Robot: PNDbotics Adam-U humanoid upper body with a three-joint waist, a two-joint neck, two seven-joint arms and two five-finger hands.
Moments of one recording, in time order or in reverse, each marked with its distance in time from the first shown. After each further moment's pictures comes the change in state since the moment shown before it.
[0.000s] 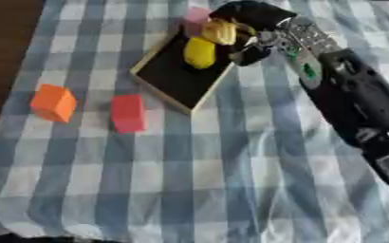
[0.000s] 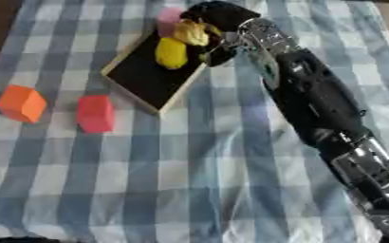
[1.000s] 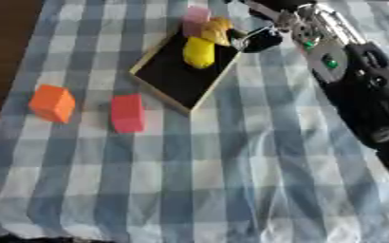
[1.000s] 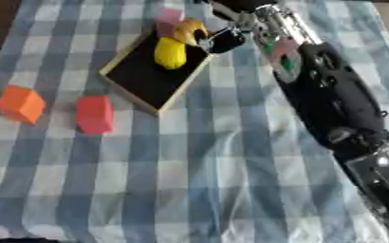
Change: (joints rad) left arm -0.041 0.114 -0.015 0.038 -0.069 -0.052 -0.005; right arm 0.116 -0.152 -0.055 -0.369 -0.341 0.135 0.029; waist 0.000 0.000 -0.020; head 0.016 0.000
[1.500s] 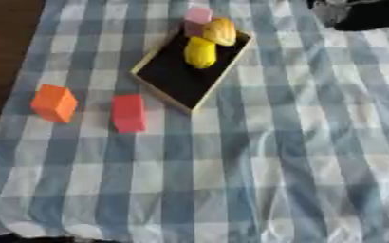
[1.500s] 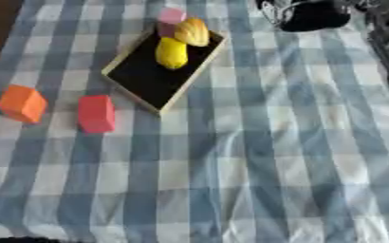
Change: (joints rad) left arm -0.174 0.424 -0.147 0.270 -0.390 -0.244 -0.194; right arm 0.253 -0.252 -0.147 -0.483 -0.297 0.114 -0.102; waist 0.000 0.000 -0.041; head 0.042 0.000
